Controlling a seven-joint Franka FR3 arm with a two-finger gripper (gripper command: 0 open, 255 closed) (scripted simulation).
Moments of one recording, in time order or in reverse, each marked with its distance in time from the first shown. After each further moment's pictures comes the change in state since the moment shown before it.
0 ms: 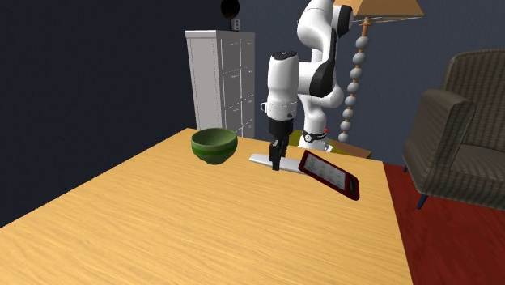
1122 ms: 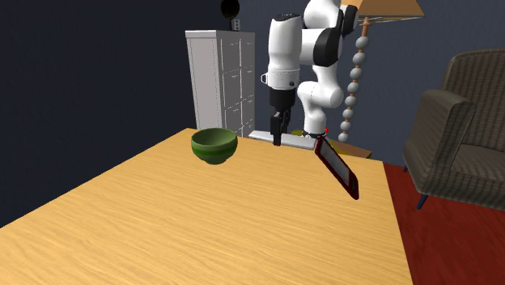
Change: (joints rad) arm -0.004 -0.108 -0.013 0.129 0.055 -0.225 -0.042
